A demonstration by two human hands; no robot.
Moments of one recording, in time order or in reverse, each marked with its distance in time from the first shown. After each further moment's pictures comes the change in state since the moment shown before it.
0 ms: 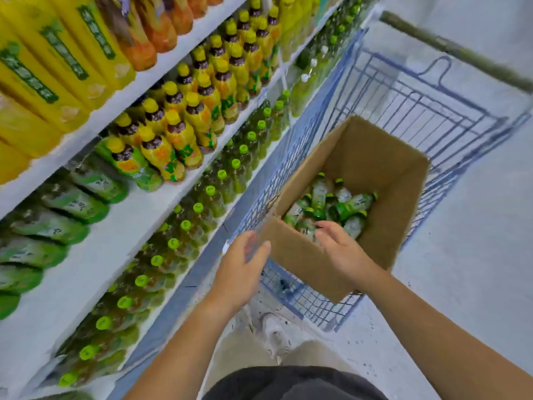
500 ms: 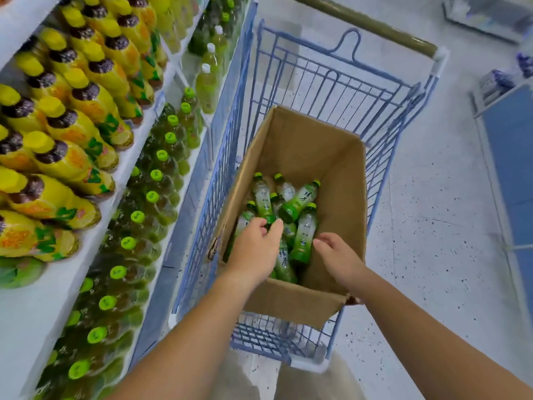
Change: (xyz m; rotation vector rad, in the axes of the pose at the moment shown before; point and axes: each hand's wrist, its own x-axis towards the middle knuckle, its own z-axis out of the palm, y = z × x) left_hand 0.148 0.066 0.099 0.308 -0.383 0.021; right_hand 0.053 0.046 -0.044 0.087 0.365 0.371
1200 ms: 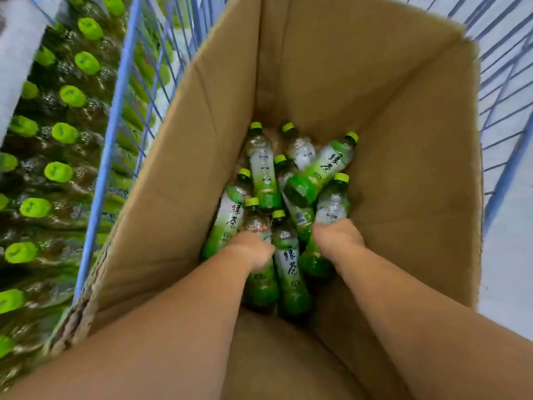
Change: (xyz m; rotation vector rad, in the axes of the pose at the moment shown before) left_hand 0.223 -0.129 0.105 0.591 -0.309 -0.508; right_hand 0.239 0.075 0.075 -0.111 0.043 0.471
